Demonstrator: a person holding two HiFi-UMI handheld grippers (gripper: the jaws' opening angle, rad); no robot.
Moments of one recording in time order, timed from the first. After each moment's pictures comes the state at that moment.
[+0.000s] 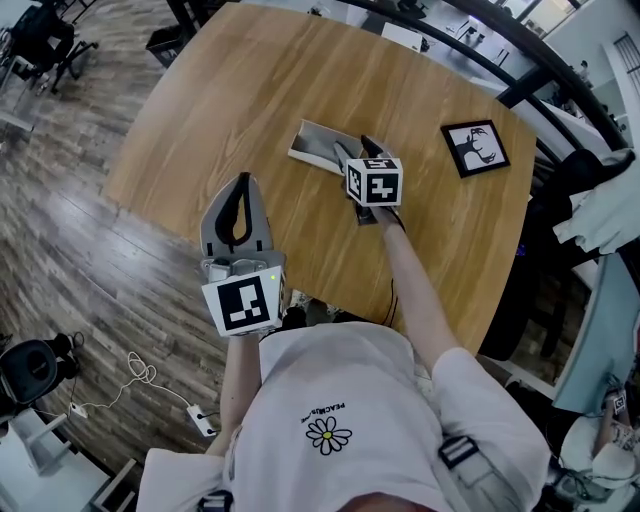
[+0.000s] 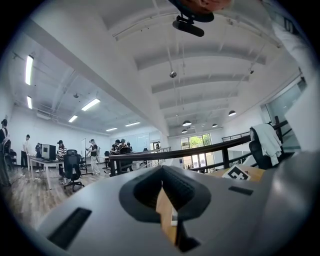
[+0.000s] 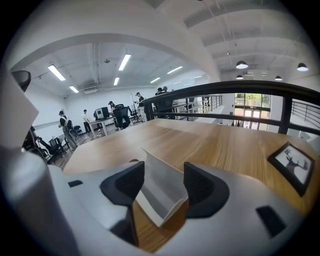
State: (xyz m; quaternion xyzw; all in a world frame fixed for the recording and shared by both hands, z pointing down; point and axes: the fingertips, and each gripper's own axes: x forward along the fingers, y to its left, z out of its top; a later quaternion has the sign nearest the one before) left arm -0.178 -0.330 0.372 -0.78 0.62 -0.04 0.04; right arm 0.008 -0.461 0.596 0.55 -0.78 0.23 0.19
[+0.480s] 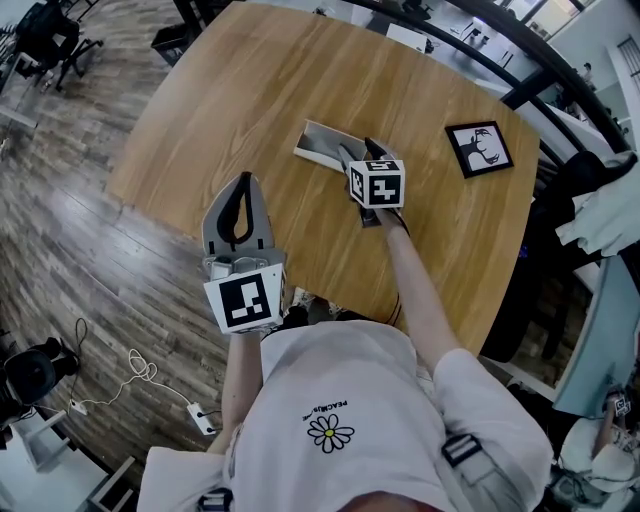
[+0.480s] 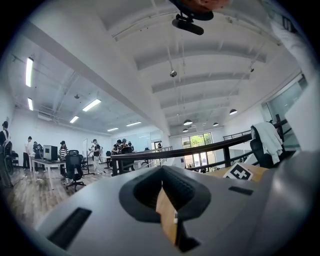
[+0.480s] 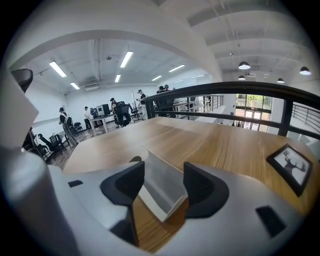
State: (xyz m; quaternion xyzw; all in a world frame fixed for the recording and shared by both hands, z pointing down) left arm -0.187 -0.326 0.375 -0.78 0.62 -0.05 0.04; right arm 0.004 -0.453 0.599 0.54 -0.78 0.22 0.20
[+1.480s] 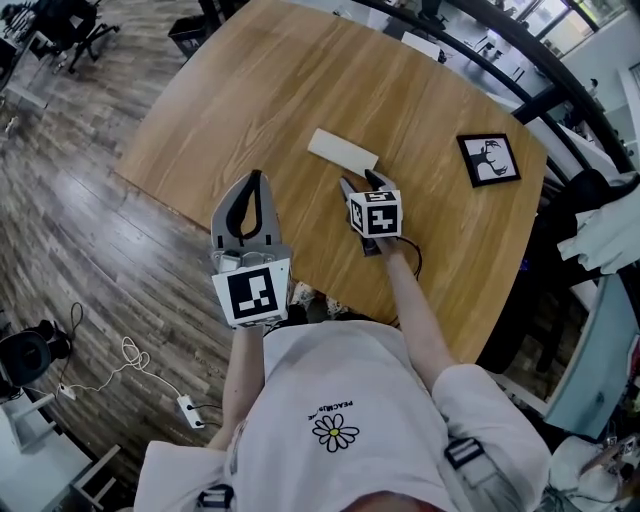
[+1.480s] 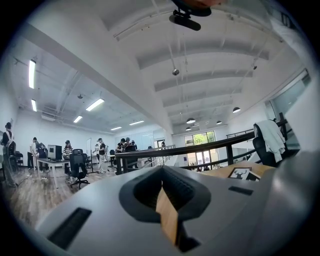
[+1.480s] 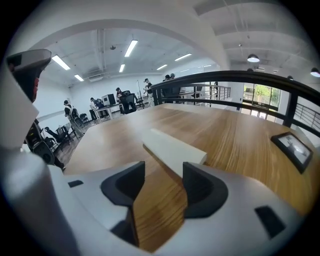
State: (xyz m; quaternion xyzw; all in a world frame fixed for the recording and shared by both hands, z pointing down) left arm -0.197 -0.318 0.382 -0.77 0.64 -0.05 0.04; right arm -0.021 -0.389 0.642 0.50 -0.79 0.25 0.26
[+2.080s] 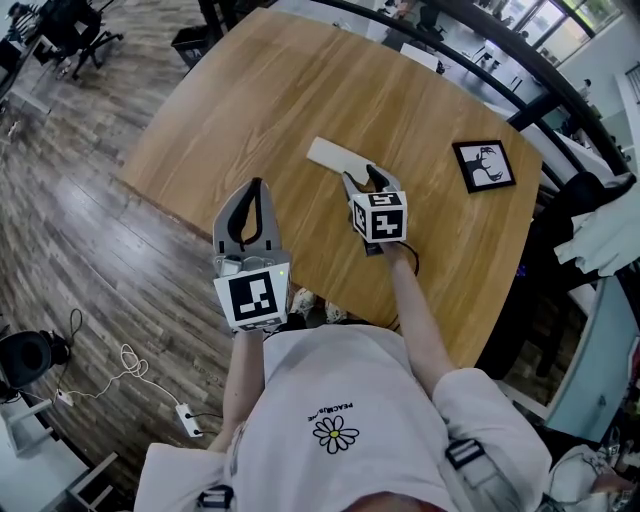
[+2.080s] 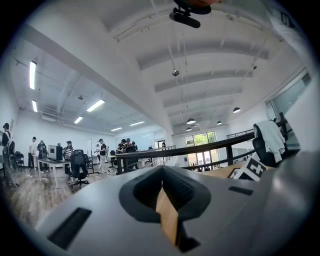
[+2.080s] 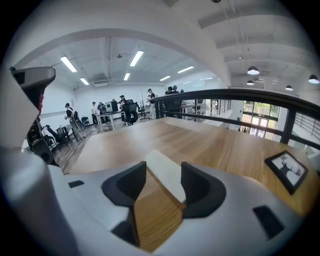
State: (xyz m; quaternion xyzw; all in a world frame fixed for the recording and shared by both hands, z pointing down) left arm -0.198 -0.309 0.381 -0.77 0.64 -0.05 0.04; right arm -0.020 -0.400 0.588 0.52 -0.80 0.19 0.22
